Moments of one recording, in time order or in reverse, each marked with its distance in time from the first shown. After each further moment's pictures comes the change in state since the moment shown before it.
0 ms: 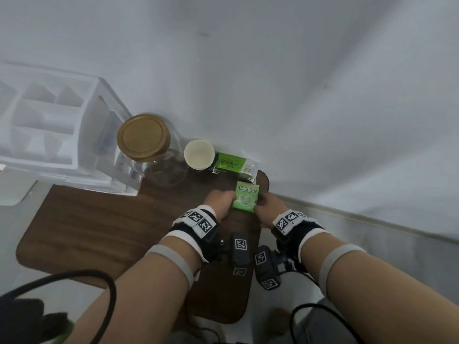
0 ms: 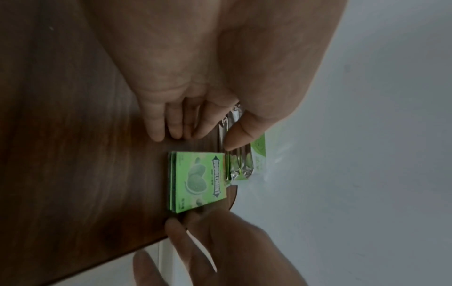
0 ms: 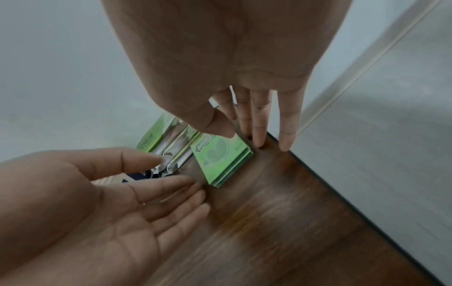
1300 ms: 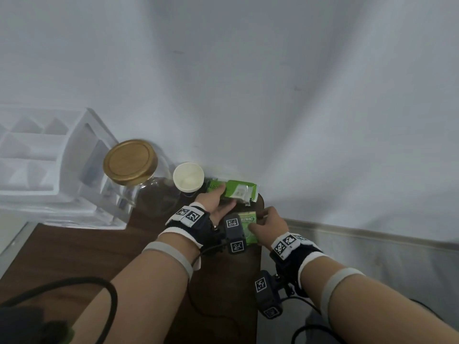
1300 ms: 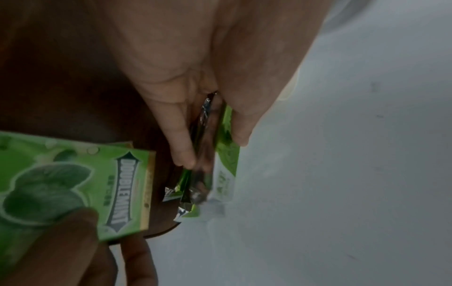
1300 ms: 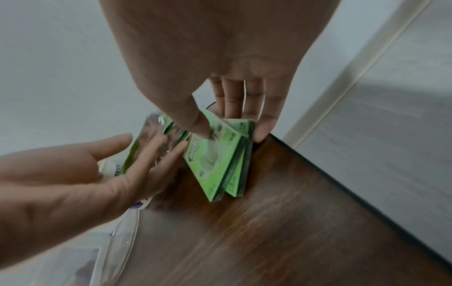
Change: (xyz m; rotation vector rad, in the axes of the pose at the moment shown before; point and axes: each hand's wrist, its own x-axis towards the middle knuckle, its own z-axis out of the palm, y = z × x) left_hand 0.044 0.033 0.004 -0.566 -0.134 -0.024; right_hand 0.011 0.027 0.015 0.194 0.198 -0.019
